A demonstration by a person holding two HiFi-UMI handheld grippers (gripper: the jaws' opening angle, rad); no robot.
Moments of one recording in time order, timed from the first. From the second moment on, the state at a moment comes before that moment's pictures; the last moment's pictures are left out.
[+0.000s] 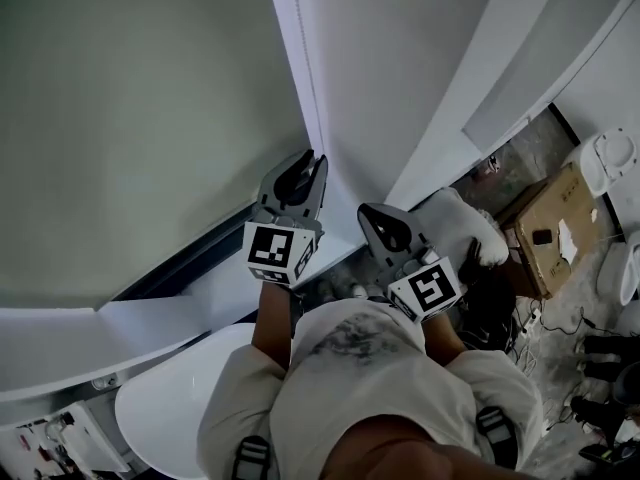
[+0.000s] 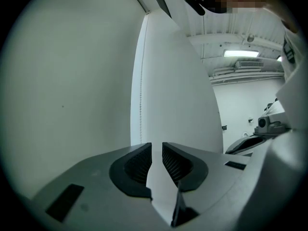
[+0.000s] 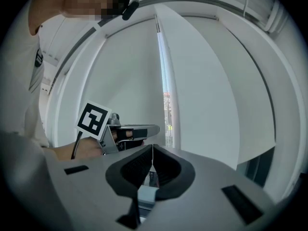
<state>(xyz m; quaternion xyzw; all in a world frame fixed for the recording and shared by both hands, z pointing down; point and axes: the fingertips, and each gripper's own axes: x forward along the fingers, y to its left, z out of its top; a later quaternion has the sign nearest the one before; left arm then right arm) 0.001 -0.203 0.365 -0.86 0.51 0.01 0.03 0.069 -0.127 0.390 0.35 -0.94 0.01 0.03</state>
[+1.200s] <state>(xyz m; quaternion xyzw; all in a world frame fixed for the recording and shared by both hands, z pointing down) 0.031 -0.216 0.358 -0.92 0.40 0.01 0.02 0.068 -0.129 0.389 0.40 -0.92 0.01 0.06</state>
